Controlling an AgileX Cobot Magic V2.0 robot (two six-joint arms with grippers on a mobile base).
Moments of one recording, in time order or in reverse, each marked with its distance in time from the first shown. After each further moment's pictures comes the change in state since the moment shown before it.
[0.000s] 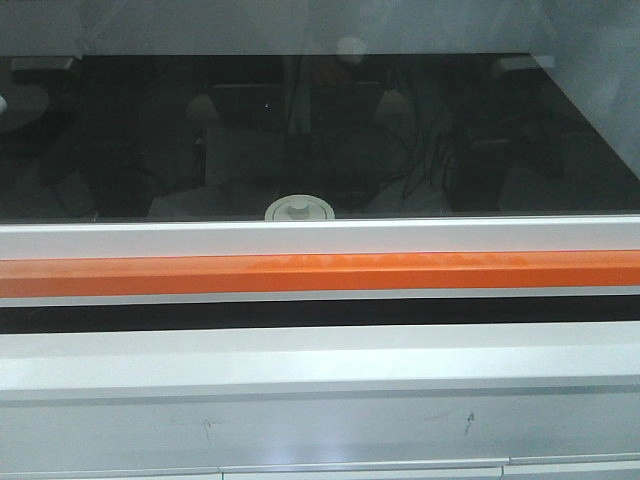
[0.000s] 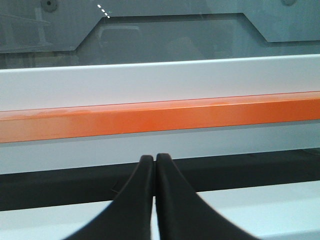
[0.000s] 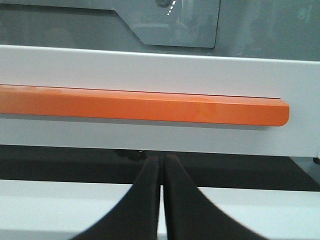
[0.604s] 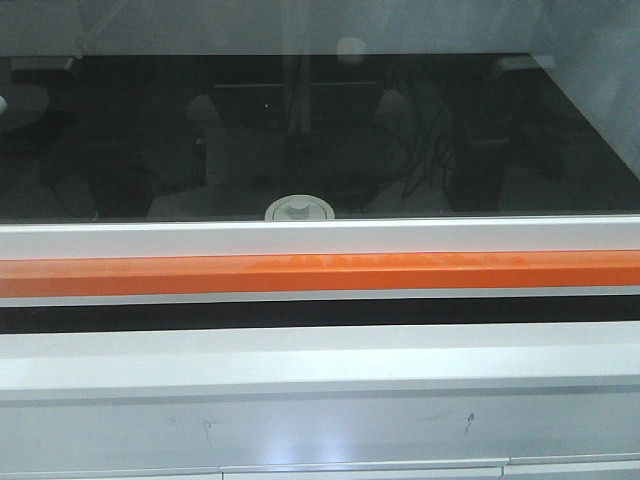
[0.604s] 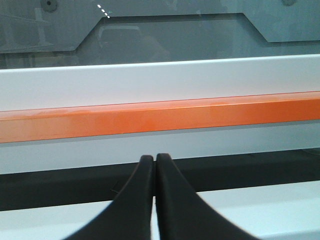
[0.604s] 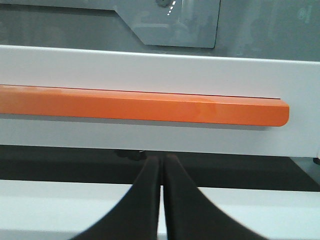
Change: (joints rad) left arm 0.000 0.000 0.000 0.000 0.000 0.000; right arm 0.000 0.000 0.000 0.000 0.000 0.000
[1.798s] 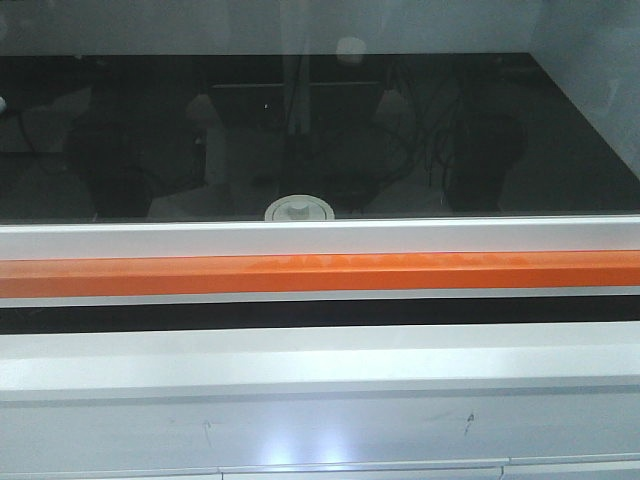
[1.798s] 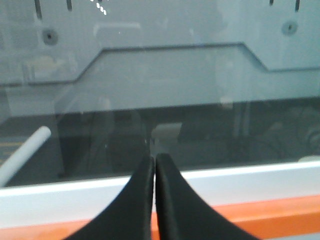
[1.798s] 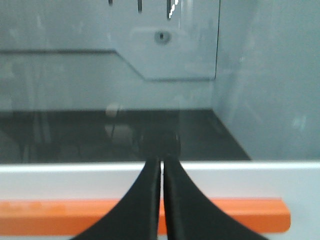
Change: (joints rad) left arm 0.000 0.407 -0.372 0.000 -0.017 0.004; right arm 0.000 0.381 -0.364 0.050 -0.009 0.015
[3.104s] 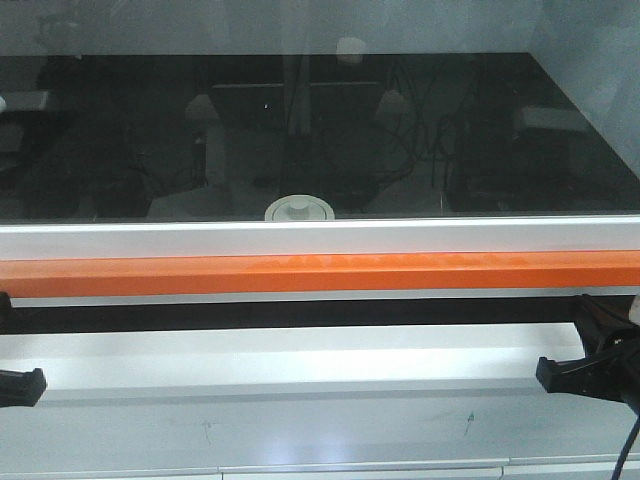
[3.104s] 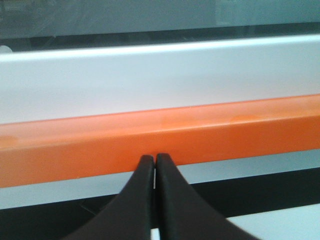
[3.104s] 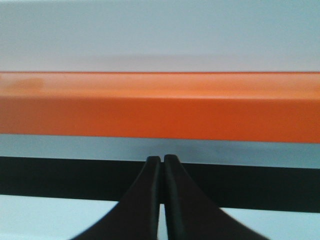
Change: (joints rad) left arm -0.014 0.441 0.200 -0.001 -0.435 -0.004; right arm 0.108 0.622 0.150 0.000 -0.475 0.038
